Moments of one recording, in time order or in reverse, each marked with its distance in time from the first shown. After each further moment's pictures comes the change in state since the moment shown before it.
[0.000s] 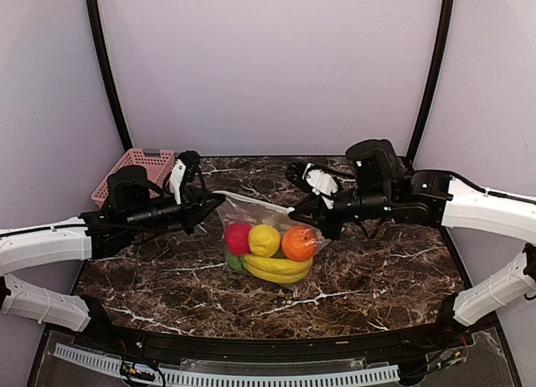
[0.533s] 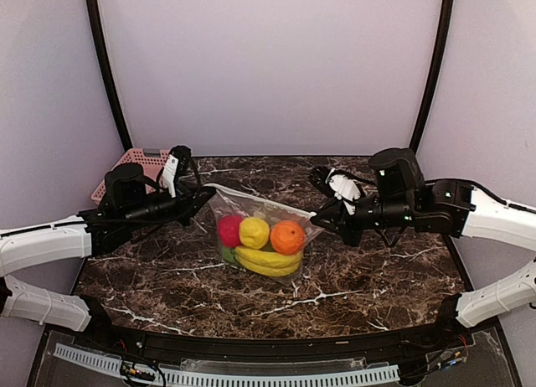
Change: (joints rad) left arm 0.078 0.001 -0.007 -0.002 -0.051 -0.066; right arm -0.019 -0.155 -0.107 -0.074 0.069 0.072
